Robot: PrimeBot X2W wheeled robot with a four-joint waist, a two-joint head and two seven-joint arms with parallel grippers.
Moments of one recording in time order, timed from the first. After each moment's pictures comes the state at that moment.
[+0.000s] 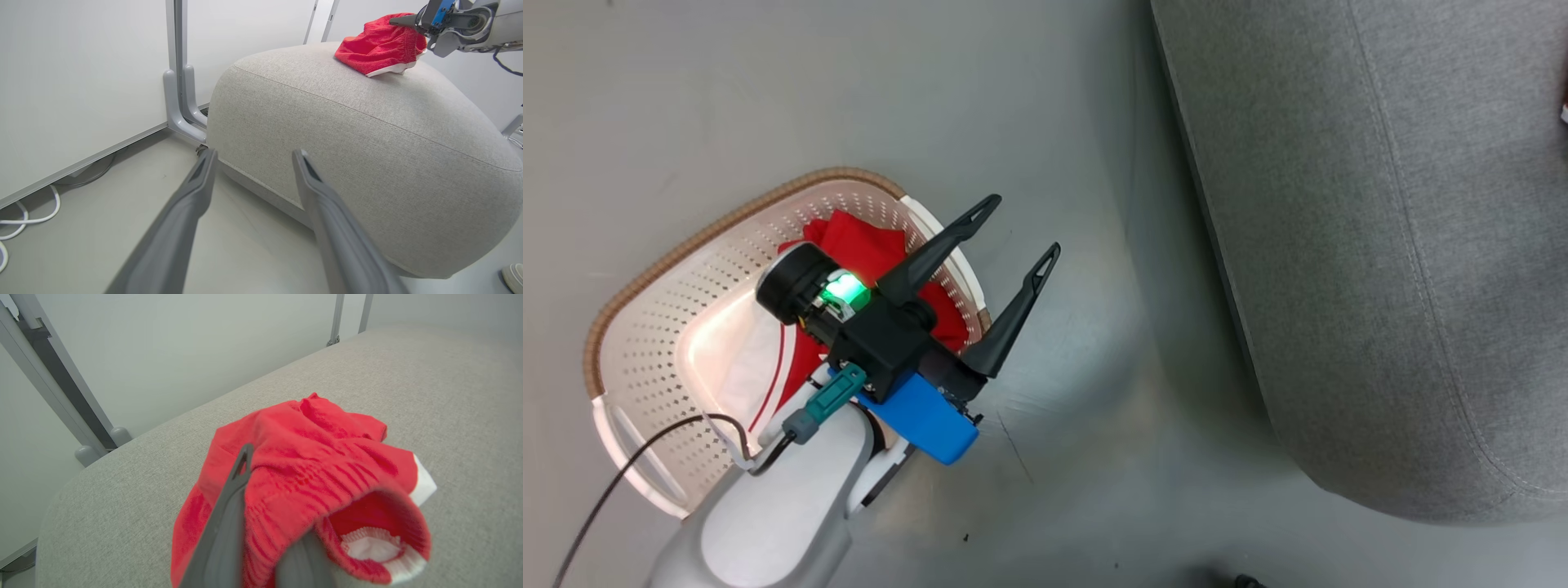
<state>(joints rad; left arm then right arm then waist) -0.65 0.29 -0.67 0.20 -0.27 -0.13 -0.26 -0.97 -0.40 -0.46 0.89 0.31 0.13 -0.17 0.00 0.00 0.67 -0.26</state>
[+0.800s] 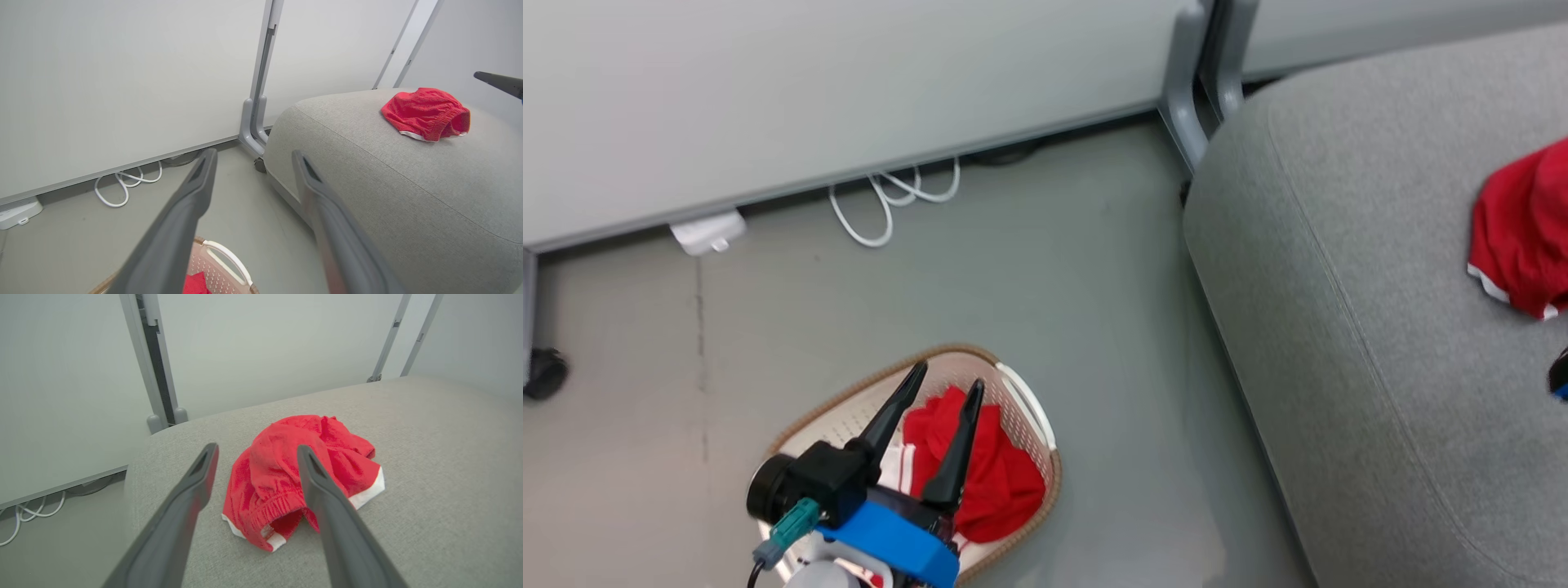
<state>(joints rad) -0.26 0.13 -0.42 0.27 -0.32 -0.11 -0.26 -0.52 -0.40 -0.27 0.66 0.19 0.13 -0.12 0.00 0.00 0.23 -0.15</state>
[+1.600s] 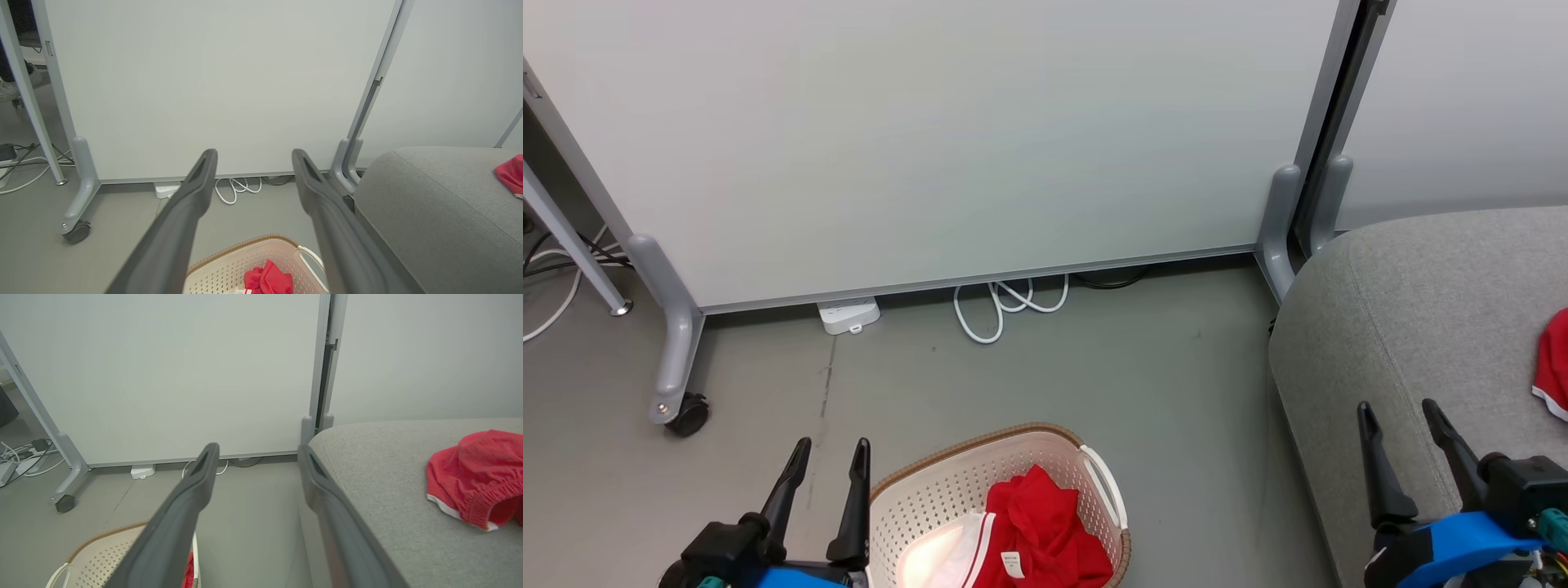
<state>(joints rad) -0.05 0.08 -0.12 0.26 -0.26 -0.12 -0.26 0.06 -0.08 -0.11 -0.06 0.08 0.13 0.07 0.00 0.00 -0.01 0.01</state>
